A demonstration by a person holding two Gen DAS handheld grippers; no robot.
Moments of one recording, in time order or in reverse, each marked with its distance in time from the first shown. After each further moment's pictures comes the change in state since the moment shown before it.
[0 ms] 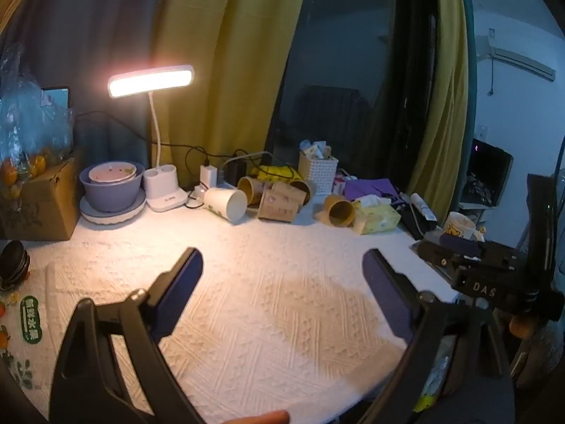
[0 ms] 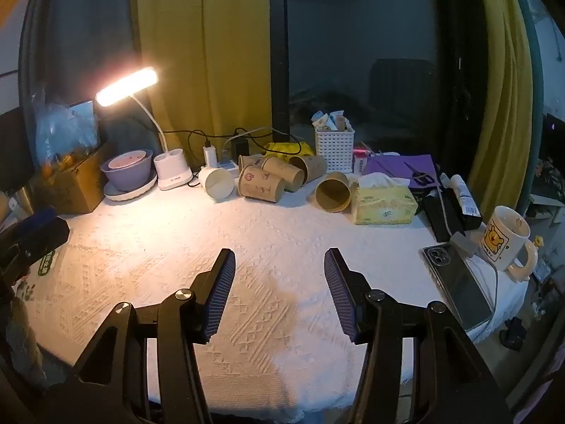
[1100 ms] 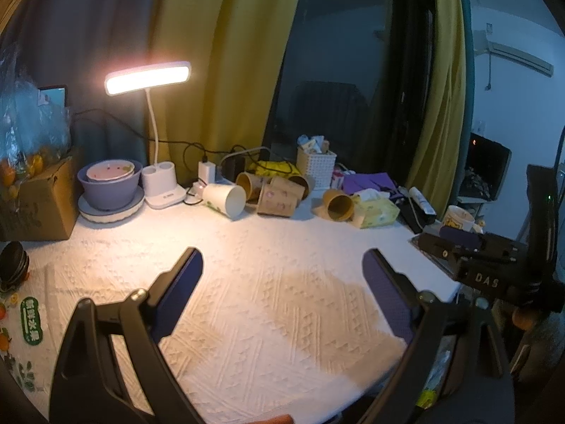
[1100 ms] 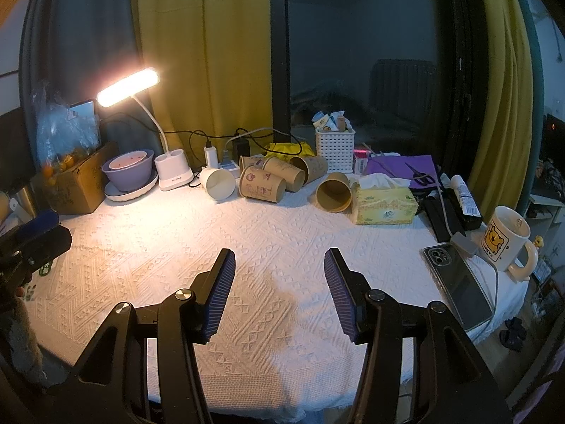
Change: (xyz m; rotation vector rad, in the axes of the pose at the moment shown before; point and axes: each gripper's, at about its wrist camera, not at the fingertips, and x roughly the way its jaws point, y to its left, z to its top) left arm 0.001 0.001 -0.003 0.020 0.018 -0.006; right arm 0.000 0.000 0.001 0.006 -0.003 0.005
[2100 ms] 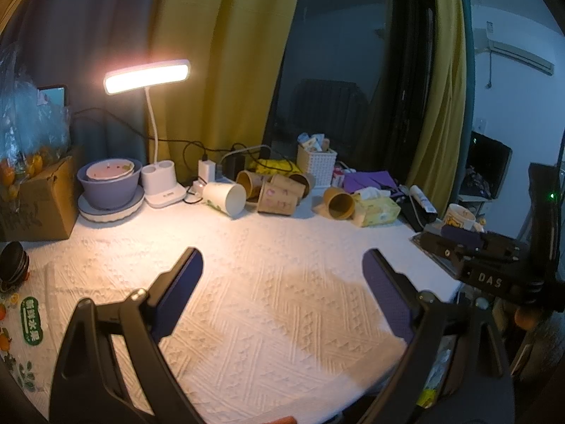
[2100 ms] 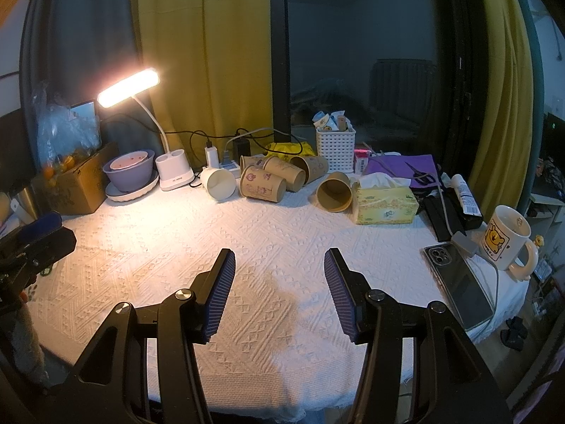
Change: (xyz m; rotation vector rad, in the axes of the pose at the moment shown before) left arm 0.001 0.000 0.002 0.003 0.006 0.001; right arm -0.001 -0.001 0.000 0.001 0.000 0.003
